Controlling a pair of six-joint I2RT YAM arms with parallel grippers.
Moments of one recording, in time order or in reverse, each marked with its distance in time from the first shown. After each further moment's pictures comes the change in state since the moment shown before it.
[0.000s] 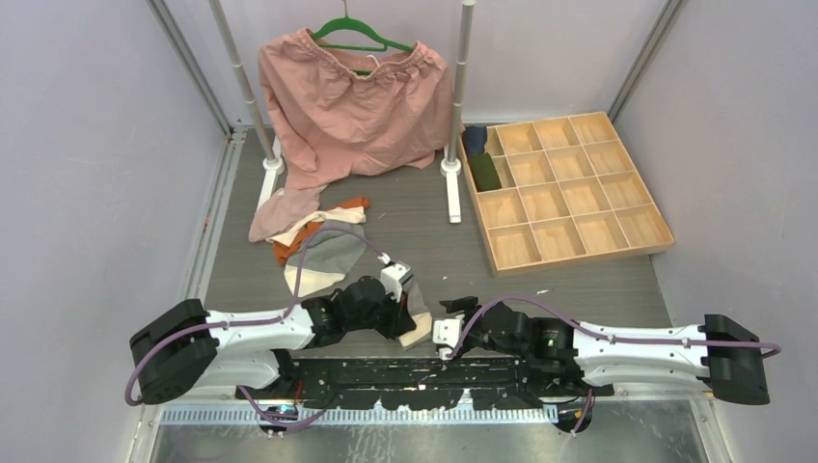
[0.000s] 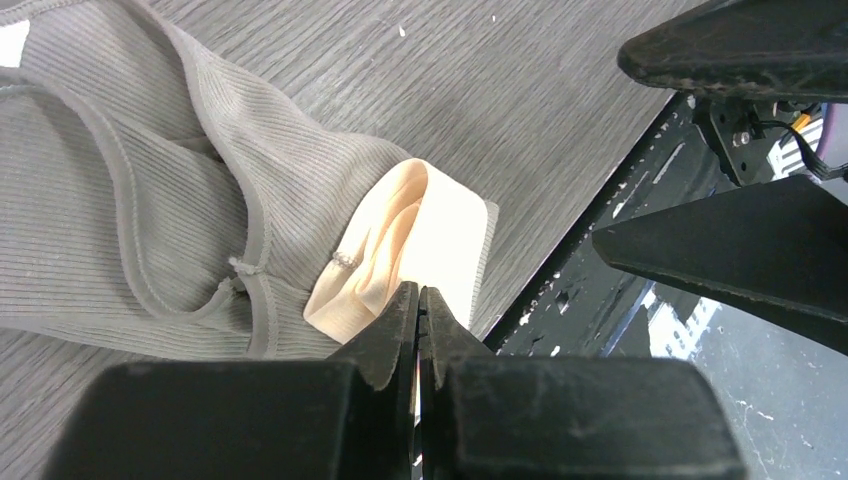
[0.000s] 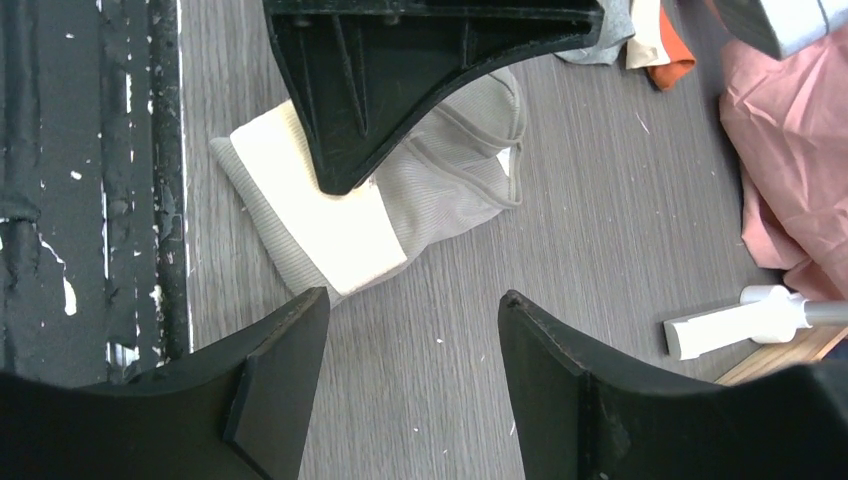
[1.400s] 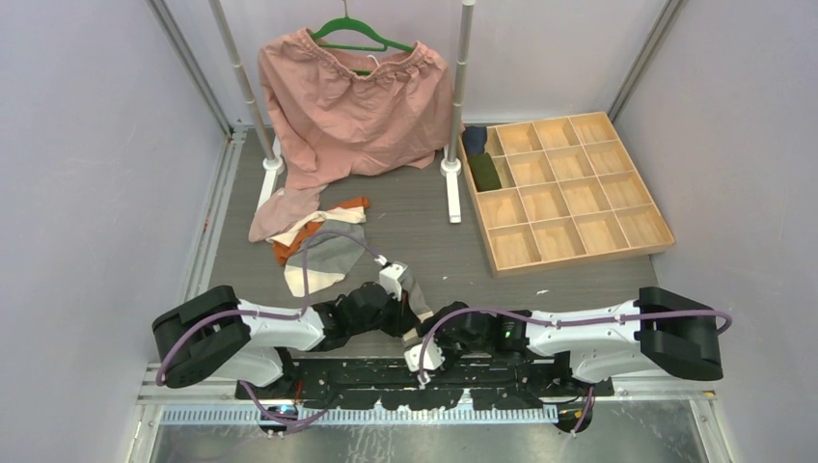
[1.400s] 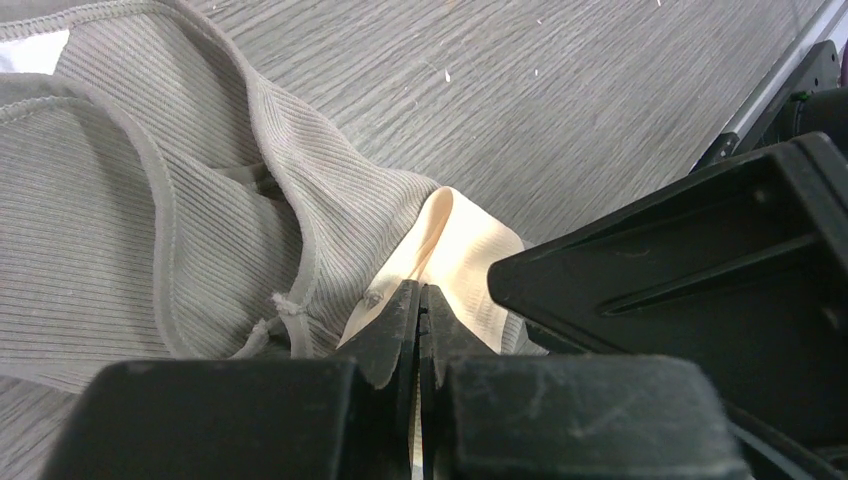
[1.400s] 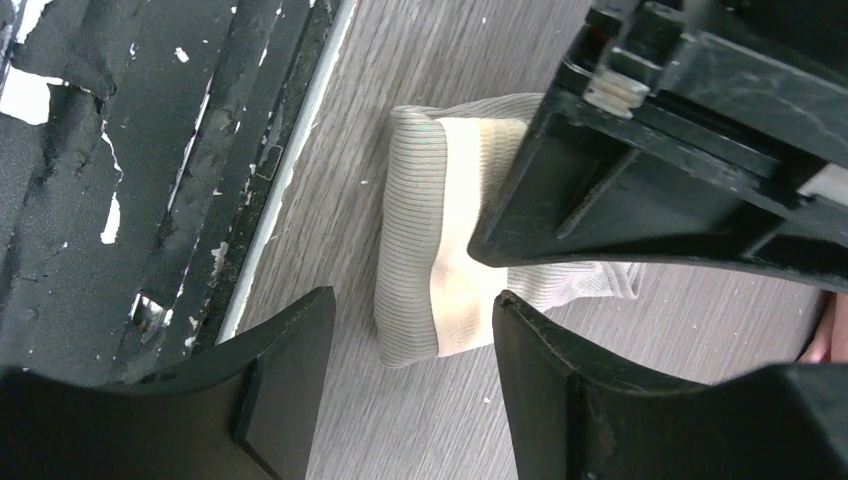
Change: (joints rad) left arm -0.001 0.150 -0.075 0.267 -0.092 -0.082; right arm 0.005 0.402 0.169 -0.120 -0.170 -0.309
